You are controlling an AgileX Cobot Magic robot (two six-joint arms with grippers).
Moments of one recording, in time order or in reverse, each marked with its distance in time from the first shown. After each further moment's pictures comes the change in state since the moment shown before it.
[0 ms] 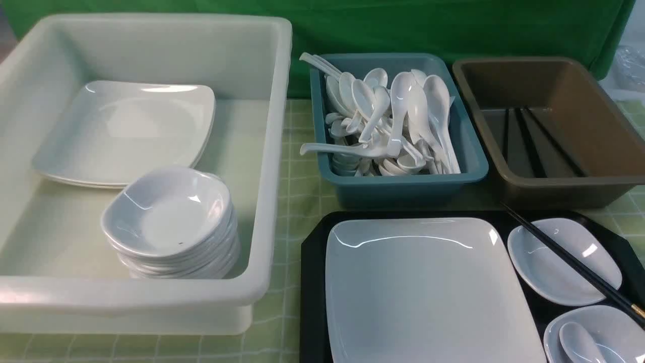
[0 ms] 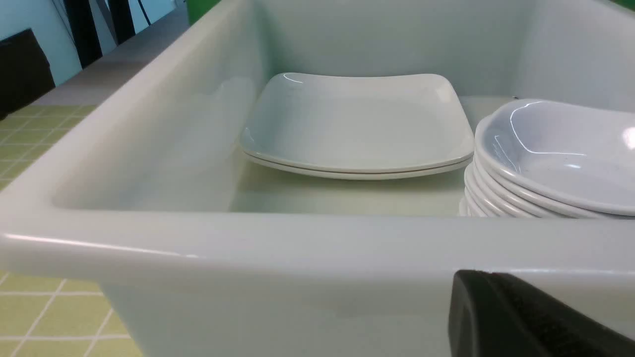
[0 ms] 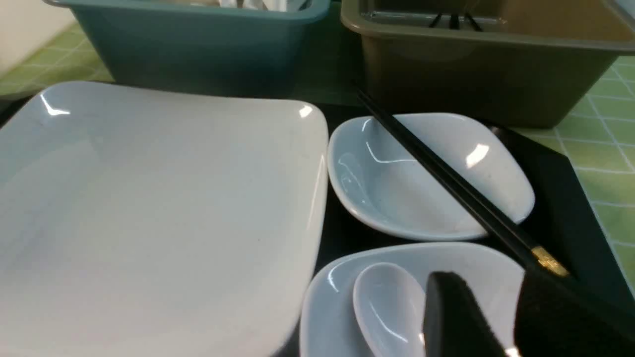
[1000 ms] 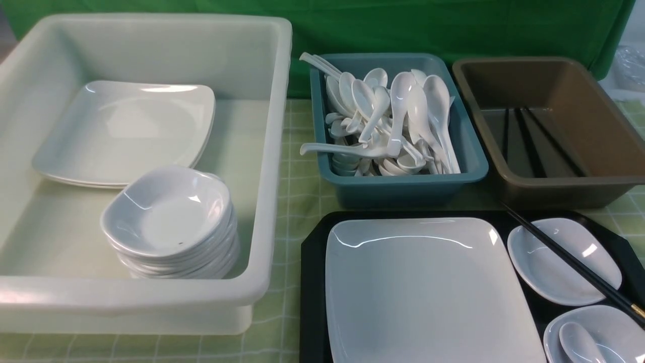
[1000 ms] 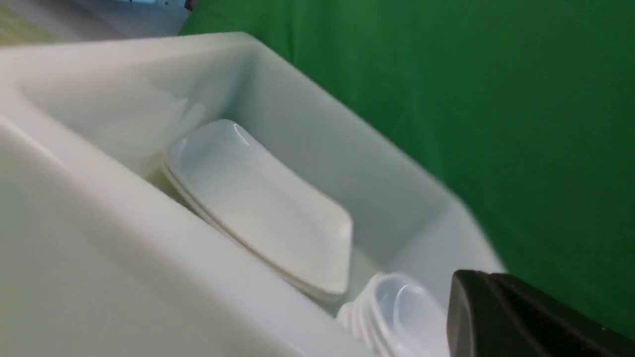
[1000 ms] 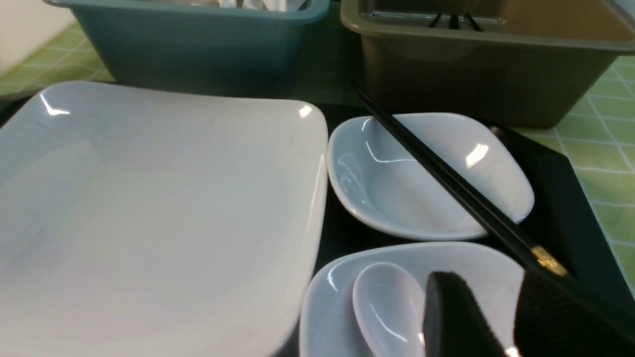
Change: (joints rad) right arm 0.000 0.000 0.000 0.000 0.000 0.000; left arm 0.000 0.000 0.000 -0.524 -0.208 -0.247
